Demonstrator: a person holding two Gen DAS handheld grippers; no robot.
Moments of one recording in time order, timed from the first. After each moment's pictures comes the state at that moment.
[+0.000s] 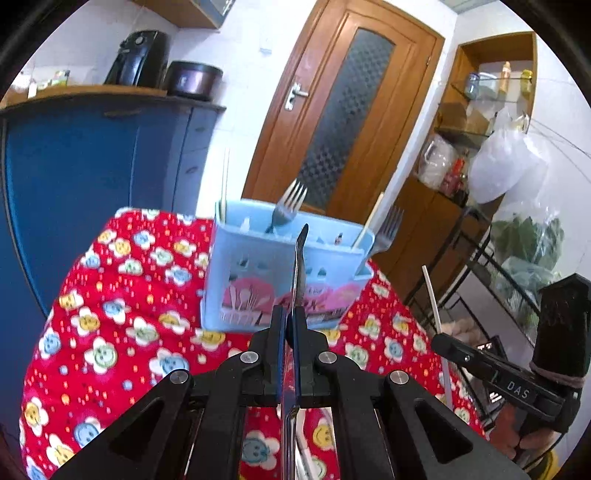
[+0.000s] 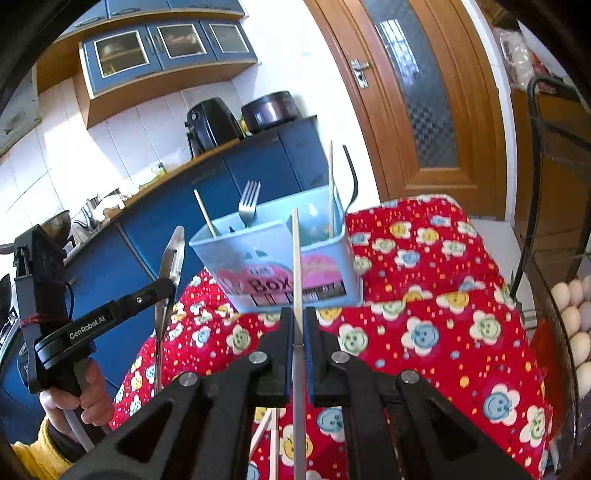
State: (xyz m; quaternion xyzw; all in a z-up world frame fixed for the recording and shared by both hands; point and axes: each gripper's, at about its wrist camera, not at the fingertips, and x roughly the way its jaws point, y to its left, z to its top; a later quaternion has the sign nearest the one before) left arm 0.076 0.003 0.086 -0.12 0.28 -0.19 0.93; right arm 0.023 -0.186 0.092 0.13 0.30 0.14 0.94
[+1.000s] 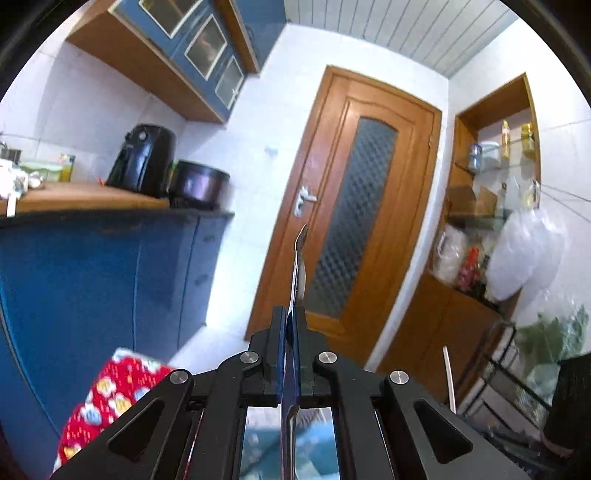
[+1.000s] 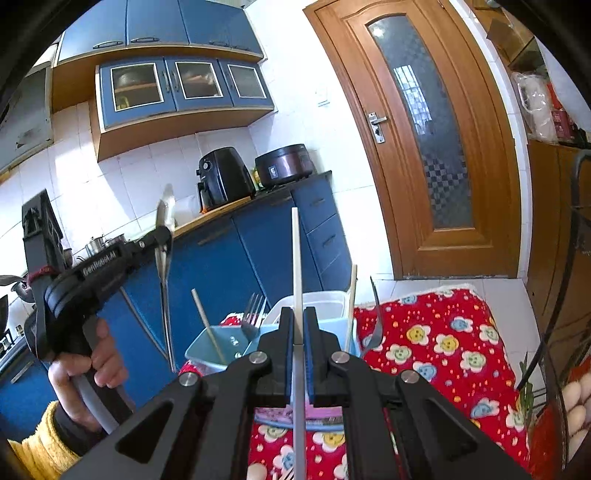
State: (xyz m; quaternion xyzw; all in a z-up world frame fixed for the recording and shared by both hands) left arm 0.168 0.002 0.185 -0.14 0.09 -0.13 0.98; right arm 0.101 -0.188 0.146 0.12 0.20 0.15 0.96
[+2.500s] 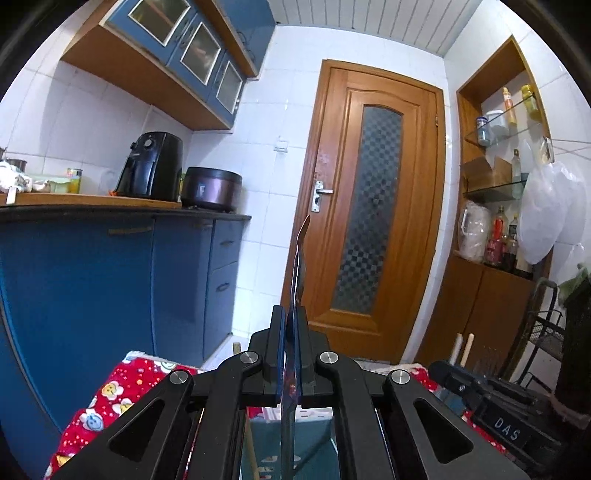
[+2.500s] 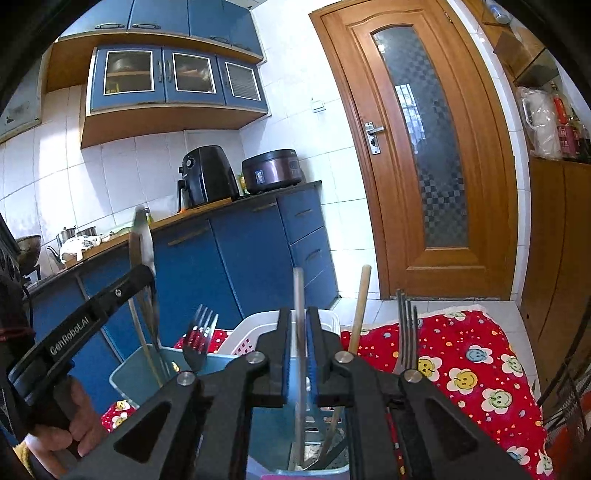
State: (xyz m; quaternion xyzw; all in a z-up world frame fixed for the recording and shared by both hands) left arm 0.194 -0.016 0.118 -0.08 0.08 -0.10 0.99; right arm 0.168 -0.164 0.103 0.09 0.17 0.12 0.98
